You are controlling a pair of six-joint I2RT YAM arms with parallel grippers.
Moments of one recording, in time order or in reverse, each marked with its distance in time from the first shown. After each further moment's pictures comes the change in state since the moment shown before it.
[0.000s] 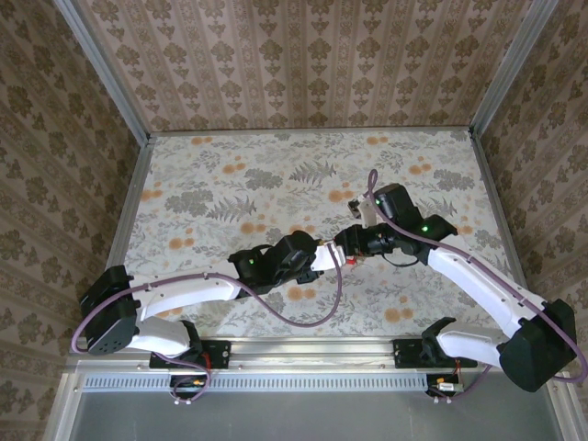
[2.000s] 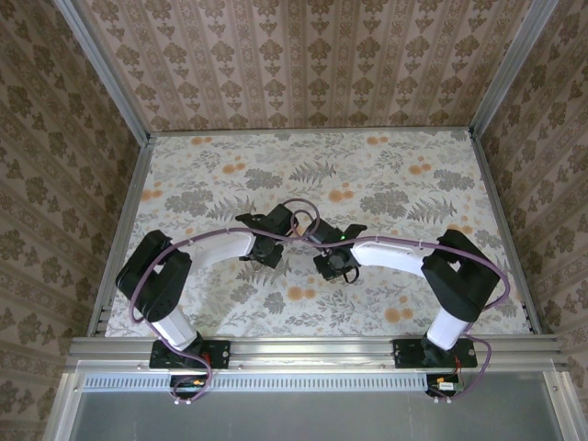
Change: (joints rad) left arm 0.381 0.306 0.121 -0.529 -0.019 -0.671; right arm 0.341 0.539 0.074 0.010 0.697 -0.067
